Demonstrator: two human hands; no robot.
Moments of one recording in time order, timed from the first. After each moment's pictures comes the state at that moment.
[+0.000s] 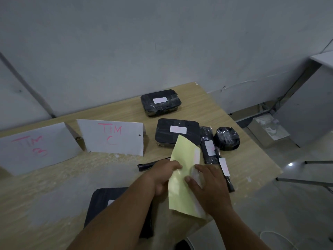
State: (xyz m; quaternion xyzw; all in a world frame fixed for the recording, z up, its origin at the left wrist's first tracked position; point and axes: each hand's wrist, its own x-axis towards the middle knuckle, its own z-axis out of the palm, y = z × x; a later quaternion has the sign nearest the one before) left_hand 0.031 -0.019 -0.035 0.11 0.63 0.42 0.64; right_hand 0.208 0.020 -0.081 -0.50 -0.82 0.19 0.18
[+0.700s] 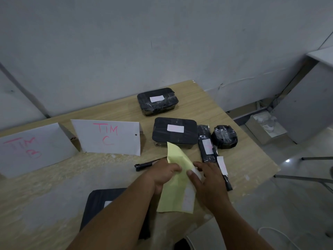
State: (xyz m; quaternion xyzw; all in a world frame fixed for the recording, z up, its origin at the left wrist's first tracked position) left_hand 0.033 -0.013 -0.048 0.19 0.64 0.40 0.63; right_hand 0.207 0.030 -0.079 -0.50 -0.79 0.27 0.24
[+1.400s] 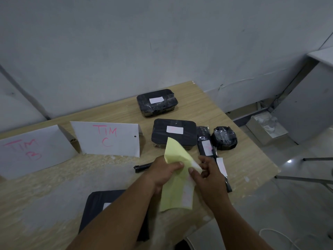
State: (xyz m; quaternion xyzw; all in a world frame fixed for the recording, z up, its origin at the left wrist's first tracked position) left_hand 0.033 -0.011 -0.046 0.21 0.65 0.44 0.58; right_hand 0.202 0.034 -0.071 -0.51 -0.69 0.41 0.32
